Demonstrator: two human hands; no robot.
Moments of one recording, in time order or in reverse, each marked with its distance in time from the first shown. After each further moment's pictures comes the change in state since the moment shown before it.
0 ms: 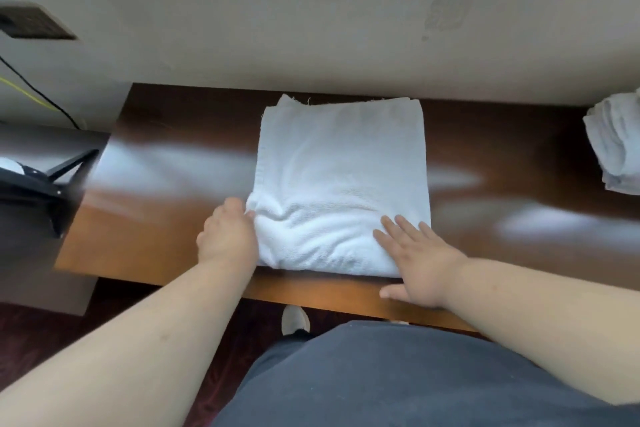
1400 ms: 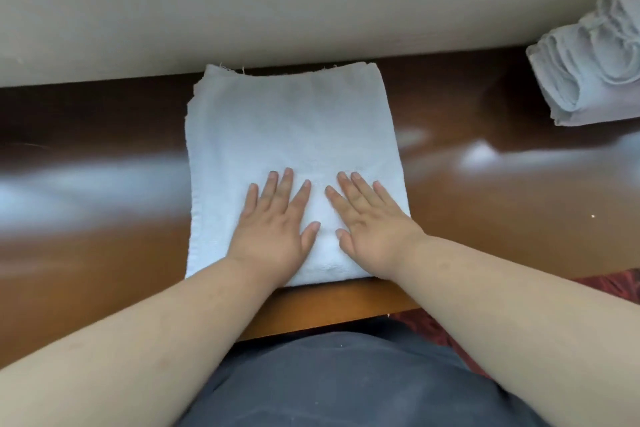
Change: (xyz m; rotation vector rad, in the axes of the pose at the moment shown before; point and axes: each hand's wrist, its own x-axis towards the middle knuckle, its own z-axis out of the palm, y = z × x) left_hand 0.020 0.058 0.064 0.361 -0.200 0.961; right_hand 0.053 -0.042 -0.019 0.222 0.247 0.258
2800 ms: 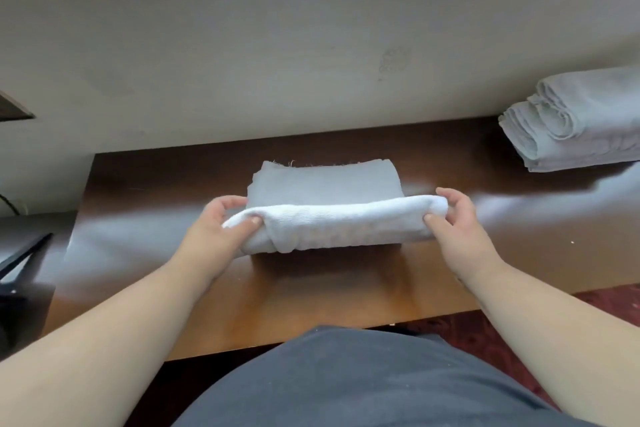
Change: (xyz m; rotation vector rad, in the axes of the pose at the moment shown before) left_hand -0.093 -0.098 -0.115 -1.166 0.261 -0.379; right_hand -0.090 0.015 -0.051 1.180 0.638 0.478
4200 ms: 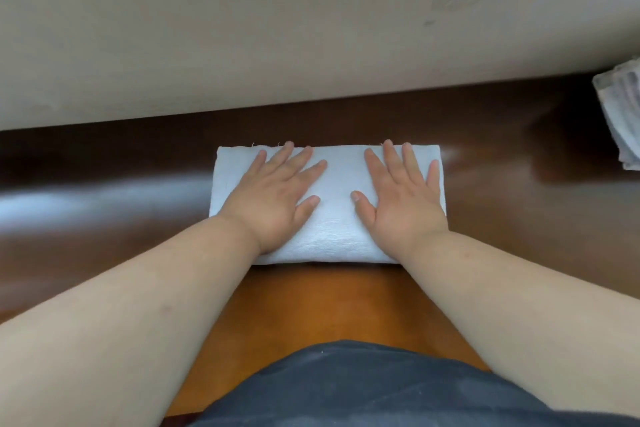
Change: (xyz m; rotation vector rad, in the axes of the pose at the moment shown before) left_hand 0.172 -0.014 0.101 1.155 -0.385 0.520; right_hand 0.141 0.003 0.124 -1.095 -0.279 -0.277
